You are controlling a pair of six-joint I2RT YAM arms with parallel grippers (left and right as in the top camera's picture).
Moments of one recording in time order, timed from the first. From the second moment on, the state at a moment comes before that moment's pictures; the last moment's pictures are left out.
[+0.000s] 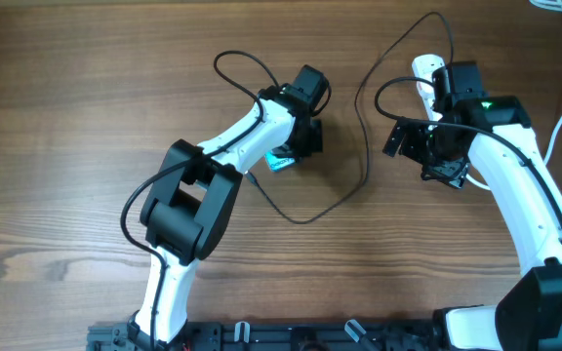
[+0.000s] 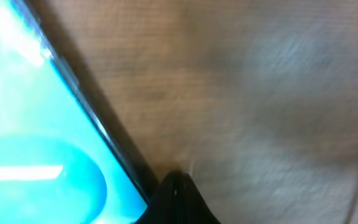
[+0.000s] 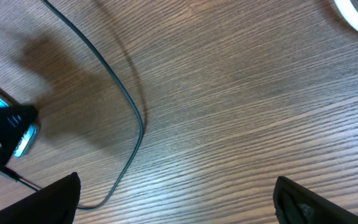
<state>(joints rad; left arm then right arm) -0.58 2.21 1.62 -0.78 0.11 -0.57 0.10 1.57 1.25 -1.09 -0.10 0.55</state>
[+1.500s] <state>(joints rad) -0.49 2.21 1.73 -0.82 -0.14 -0.77 0.10 1.57 1.25 -1.09 -0.10 0.55</state>
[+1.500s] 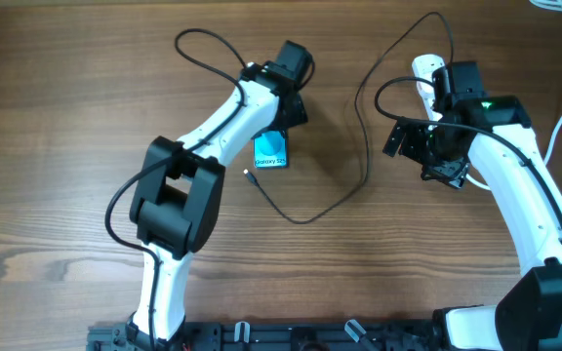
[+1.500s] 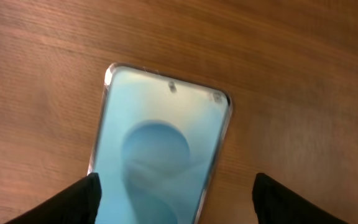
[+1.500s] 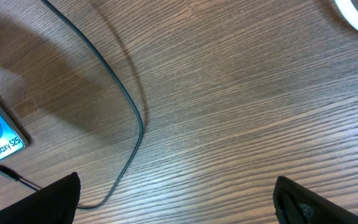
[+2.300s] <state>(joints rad) -0.48 2.27 1.74 -0.92 -0.10 -0.65 0.10 1.57 1.25 -1.08 -0.10 0.55</state>
